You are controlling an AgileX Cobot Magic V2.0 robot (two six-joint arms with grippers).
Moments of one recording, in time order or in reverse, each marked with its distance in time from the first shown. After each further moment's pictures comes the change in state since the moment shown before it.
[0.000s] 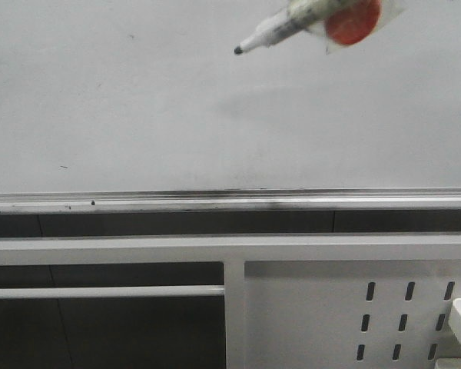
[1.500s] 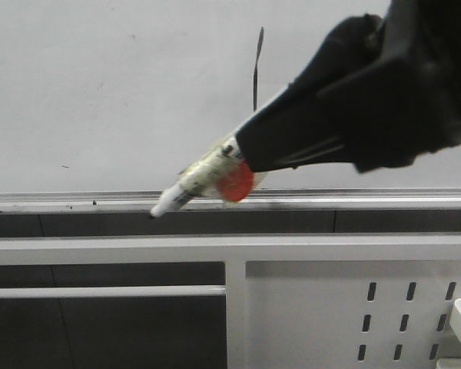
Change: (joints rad) left arm 0.730 -0.079 0.306 0.437 -1.095 -0.420; right arm 0.119 0.377 -0.119 -0.016 0.061 0.000
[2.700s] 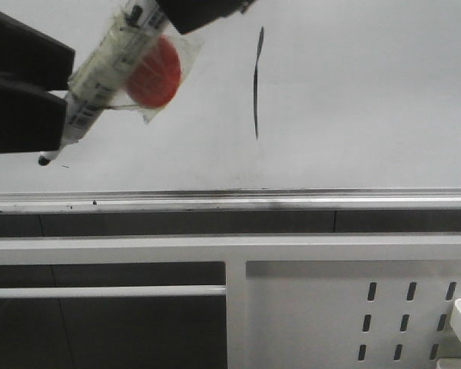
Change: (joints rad) left arm -0.011 0.443 -0.115 0.506 -0.240 -0.071; right arm 0.011 0.012 -0.285 -0.178 0.368 0.000
